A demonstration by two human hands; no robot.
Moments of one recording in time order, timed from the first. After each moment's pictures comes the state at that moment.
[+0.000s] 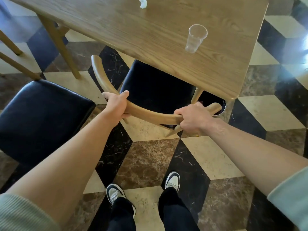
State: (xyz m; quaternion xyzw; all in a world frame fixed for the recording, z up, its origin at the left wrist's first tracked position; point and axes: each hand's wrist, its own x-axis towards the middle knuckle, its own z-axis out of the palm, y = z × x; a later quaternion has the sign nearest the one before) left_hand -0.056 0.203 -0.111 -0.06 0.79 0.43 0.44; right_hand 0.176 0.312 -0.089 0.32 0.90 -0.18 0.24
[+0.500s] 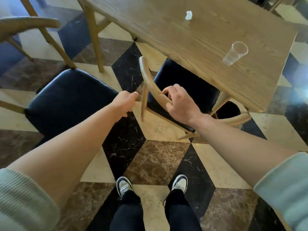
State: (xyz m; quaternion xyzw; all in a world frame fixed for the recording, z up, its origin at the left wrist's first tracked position) left_hand -0.140 0.097 -0.084 0.10 0.80 0.33 0.48; right_hand 0.043 0.224 -0.068 0.27 0.93 -0.26 -0.02
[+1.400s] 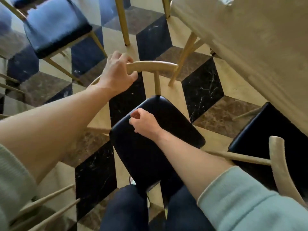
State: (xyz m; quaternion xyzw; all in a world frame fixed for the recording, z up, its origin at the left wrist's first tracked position) left_hand -0.628 -0.027 -0.034 0.29 0.94 0.18 0.08; right_hand -0.475 0.020 -0.113 0.26 0.72 -0.62 0.17
